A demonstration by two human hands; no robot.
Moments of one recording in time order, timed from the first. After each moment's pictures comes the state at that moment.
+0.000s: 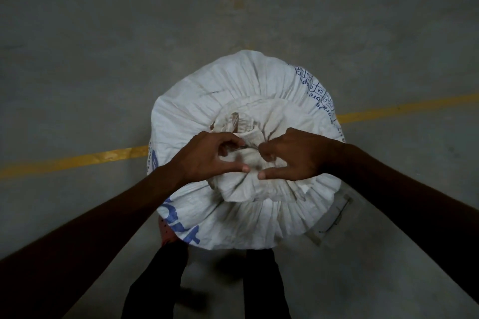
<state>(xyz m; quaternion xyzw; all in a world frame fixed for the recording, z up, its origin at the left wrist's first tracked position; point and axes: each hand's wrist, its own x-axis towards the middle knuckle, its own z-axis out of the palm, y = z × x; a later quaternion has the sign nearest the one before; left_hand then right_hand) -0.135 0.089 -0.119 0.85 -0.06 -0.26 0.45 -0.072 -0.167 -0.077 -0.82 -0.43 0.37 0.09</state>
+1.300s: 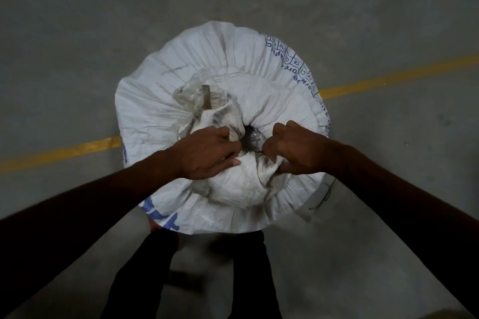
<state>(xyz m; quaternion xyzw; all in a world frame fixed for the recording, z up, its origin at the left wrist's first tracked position) -0.145 0.024 -0.145 0.86 -0.40 -0.20 0.24 -0.111 -0.258 -0.125 -0.82 -0.47 0.30 0.13</state>
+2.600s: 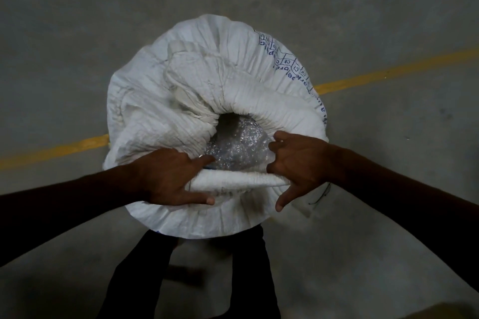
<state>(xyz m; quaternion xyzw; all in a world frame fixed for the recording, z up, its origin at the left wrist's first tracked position) -0.190 0.064 -0.117 0.87 -0.35 -0.34 0.07 -0.135 -0.257 -0.111 -0.75 -0.61 0.26 -0.04</state>
